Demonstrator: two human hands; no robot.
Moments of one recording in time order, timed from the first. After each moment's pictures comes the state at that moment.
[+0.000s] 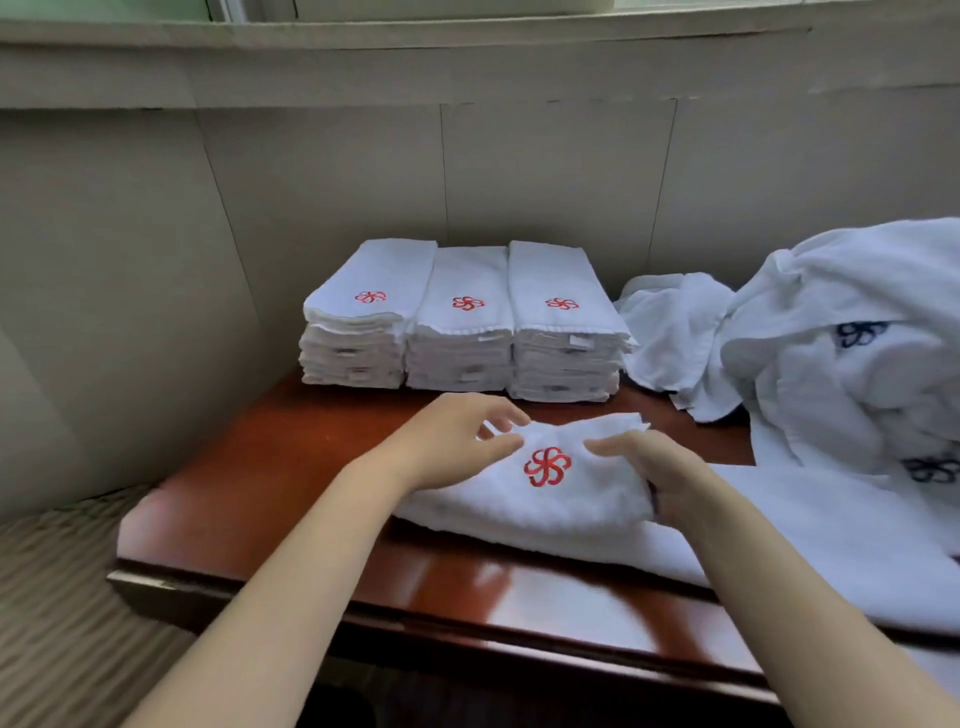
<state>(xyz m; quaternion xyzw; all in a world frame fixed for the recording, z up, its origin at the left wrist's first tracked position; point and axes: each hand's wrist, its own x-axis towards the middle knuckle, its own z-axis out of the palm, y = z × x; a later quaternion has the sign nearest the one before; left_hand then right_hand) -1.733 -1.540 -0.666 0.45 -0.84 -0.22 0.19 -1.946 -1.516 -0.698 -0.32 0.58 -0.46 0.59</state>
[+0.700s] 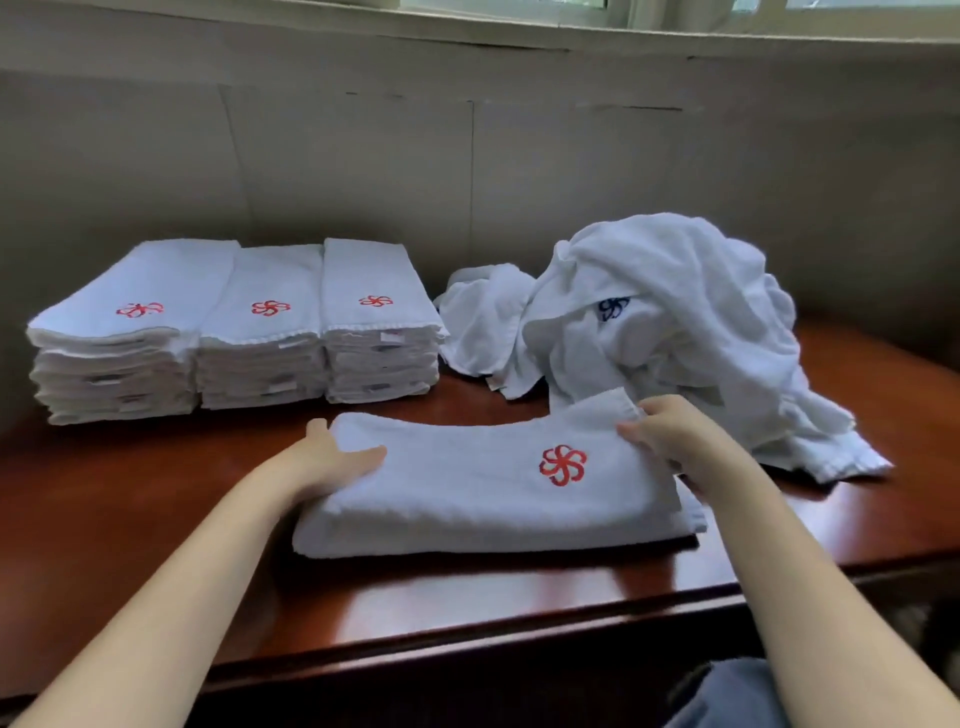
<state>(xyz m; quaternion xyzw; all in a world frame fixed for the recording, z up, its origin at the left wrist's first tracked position) -1.809 -1.572 -0.706 0.65 -0.68 -0.33 0.09 -2.131 -1.445 -0.691 -0.38 0.81 -0.36 0.26</state>
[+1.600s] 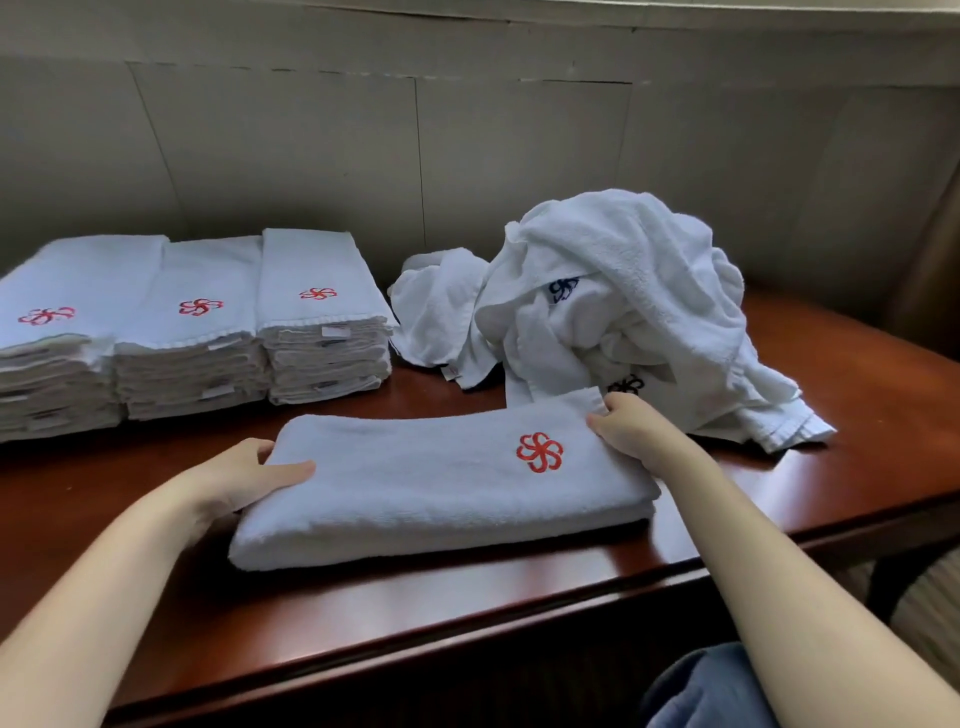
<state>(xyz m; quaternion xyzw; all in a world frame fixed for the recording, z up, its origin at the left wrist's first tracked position) -1.795 -1.579 -0.720 0.59 -0.66 -0.44 0.13 -2.150 -1.447 -0.714 -0.41 0.85 -0.28 0.19</state>
